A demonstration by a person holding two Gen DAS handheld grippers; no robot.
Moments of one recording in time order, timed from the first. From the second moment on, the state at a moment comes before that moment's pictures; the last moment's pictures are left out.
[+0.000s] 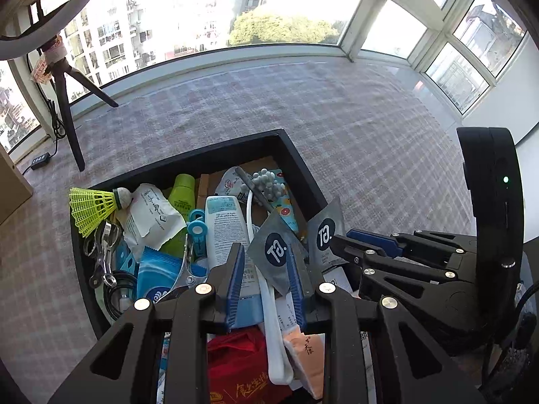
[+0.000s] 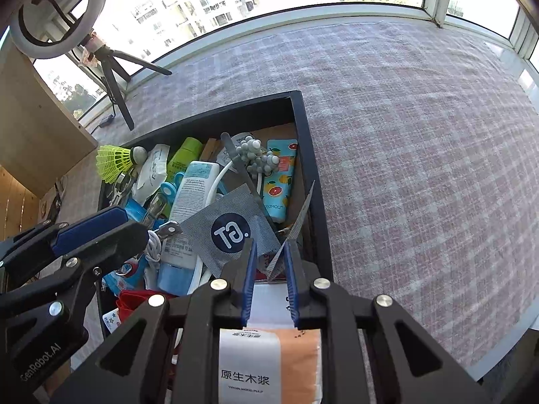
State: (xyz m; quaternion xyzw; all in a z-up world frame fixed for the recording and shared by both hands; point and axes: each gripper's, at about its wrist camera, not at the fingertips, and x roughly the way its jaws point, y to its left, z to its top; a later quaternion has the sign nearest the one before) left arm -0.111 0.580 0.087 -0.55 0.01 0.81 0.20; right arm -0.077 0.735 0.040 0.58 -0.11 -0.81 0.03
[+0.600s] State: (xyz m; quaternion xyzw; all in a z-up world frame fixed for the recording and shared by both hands) left arm -0.069 0.464 0.100 -0.50 0.02 0.86 0.12; right arm -0.052 0.665 0.071 0.55 -0.07 -0.83 0.06
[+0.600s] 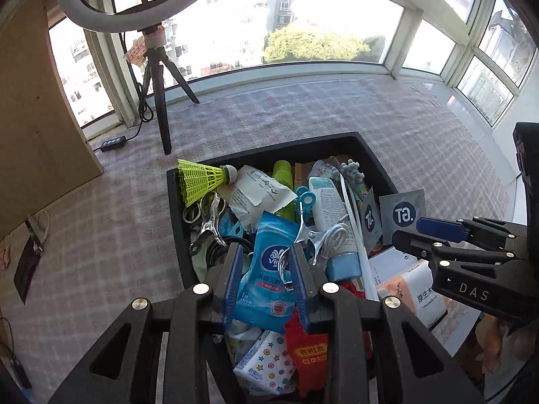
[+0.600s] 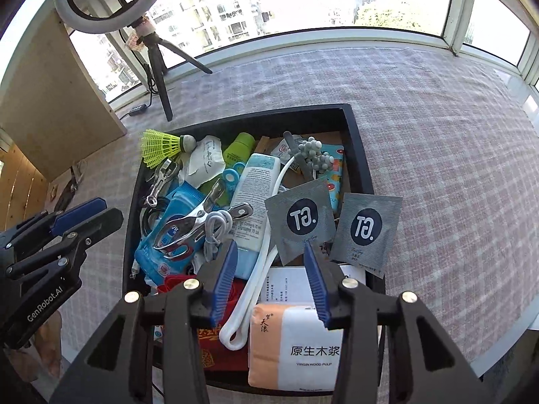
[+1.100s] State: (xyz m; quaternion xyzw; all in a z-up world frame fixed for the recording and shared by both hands) left arm 0.001 0.299 0.115 -0.47 -0.01 0.88 0.03; right arm -0.032 0.492 0.085 0.53 -0.02 -0.84 0.13
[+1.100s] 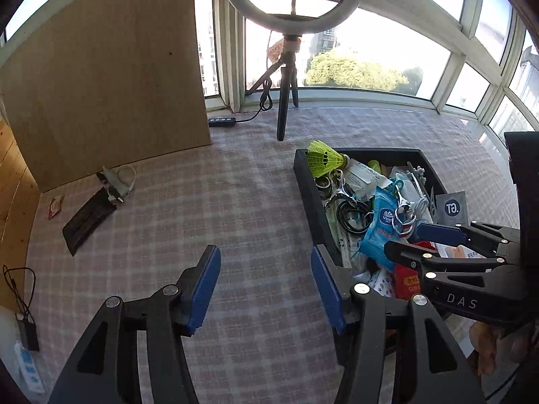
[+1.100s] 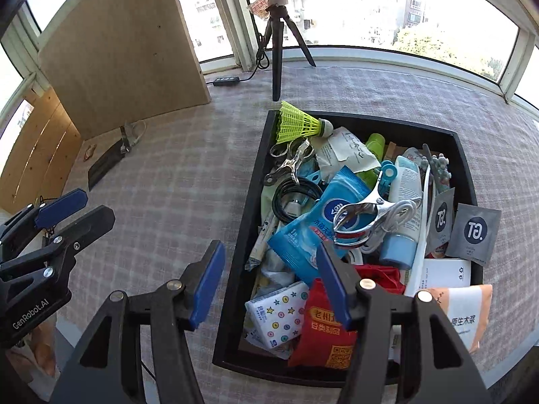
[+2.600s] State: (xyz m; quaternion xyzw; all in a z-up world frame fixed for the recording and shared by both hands) left arm -0.160 -0.052 -0.040 -0.61 -0.05 0.79 0.00; right arm -0.172 0.143 -0.036 0.63 -0.07 -0.72 0.27
